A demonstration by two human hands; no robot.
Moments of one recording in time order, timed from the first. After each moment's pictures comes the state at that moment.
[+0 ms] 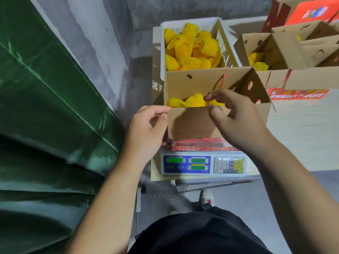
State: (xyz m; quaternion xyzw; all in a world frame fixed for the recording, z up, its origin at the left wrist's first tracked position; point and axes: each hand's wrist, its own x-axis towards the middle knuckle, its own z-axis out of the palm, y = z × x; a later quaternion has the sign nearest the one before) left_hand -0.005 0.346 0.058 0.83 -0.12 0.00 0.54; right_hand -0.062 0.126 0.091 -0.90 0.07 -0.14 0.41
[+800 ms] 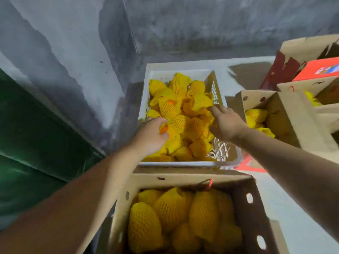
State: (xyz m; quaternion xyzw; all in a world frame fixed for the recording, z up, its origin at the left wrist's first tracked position) left_hand 0.301 0.170 0.038 0.93 -0.14 -0.16 0.29; right_hand 0.275 -0.100 0.018 -0.99 0.03 0.07 0.10
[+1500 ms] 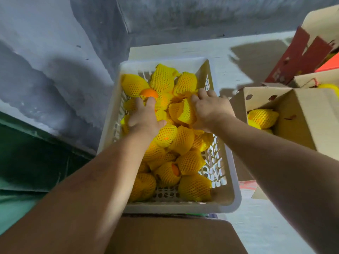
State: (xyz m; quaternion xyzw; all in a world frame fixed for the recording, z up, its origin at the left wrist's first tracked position) left_hand 0.442 0.067 -0.045 0.99 -0.06 -0.09 0.10; right_hand 0.402 -0.137 -0.033 -1.00 -0.01 0.07 -0.04
